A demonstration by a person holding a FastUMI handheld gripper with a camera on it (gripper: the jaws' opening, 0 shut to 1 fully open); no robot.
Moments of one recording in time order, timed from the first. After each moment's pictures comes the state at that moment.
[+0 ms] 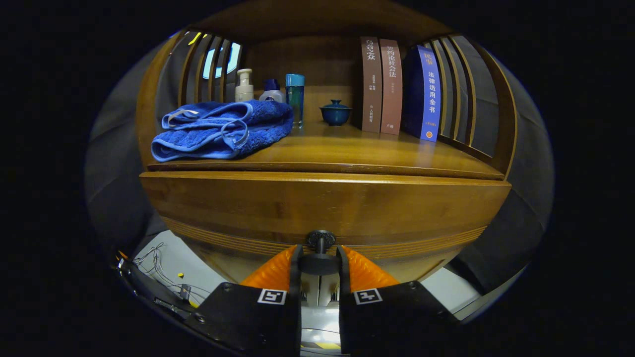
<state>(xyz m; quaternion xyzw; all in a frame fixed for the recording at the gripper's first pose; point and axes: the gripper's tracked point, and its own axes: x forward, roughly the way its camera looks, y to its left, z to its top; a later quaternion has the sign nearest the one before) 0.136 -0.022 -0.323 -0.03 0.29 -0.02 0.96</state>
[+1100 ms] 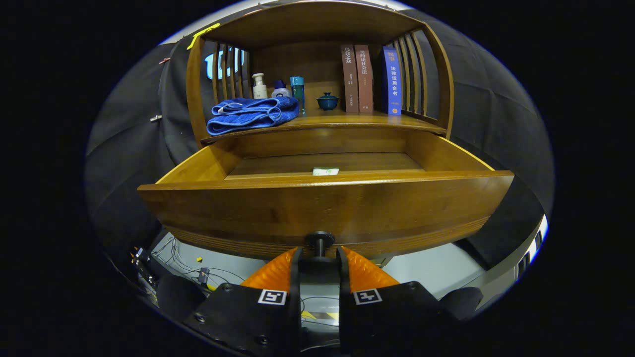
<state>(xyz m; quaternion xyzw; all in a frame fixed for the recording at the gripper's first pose) -0.030 -0.014 -0.304 0.01 0.32 -0.02 0.95</state>
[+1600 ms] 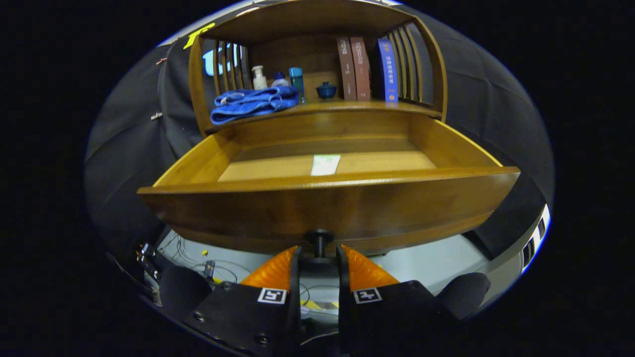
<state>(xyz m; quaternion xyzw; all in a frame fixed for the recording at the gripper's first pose) -0.055 -0.011 -0.316 0.02 0.35 -0.02 0.94</state>
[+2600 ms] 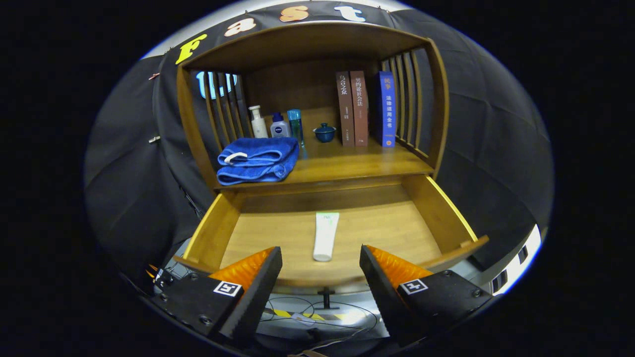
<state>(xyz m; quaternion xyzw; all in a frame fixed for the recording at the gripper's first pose) 0.036 -0.007 -0.183 0.04 0.33 -0.03 0.94</state>
